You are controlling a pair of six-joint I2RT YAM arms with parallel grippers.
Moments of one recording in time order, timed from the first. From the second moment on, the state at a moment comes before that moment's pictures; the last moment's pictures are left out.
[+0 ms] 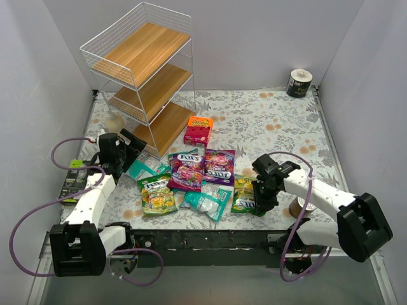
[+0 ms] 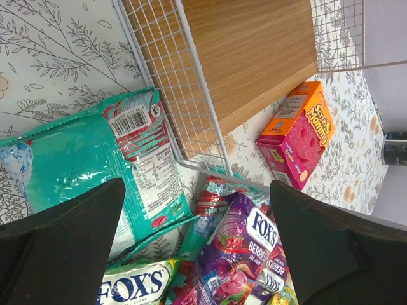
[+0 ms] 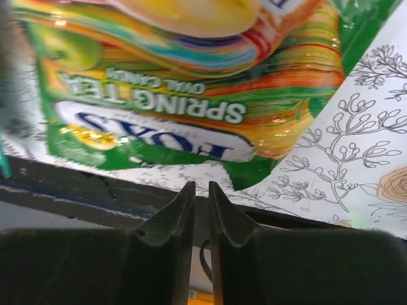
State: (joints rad) left arm 0.02 1.08 0.67 -0.21 0.05 -0.87; right arm 0.61 1.20 0.67 -0.89 -0.21 0.54
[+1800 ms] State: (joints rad) left arm -0.02 1.11 0.66 -0.24 0.07 -0.90; right arm 0.43 1.11 0.40 -0.18 -0.07 1.55
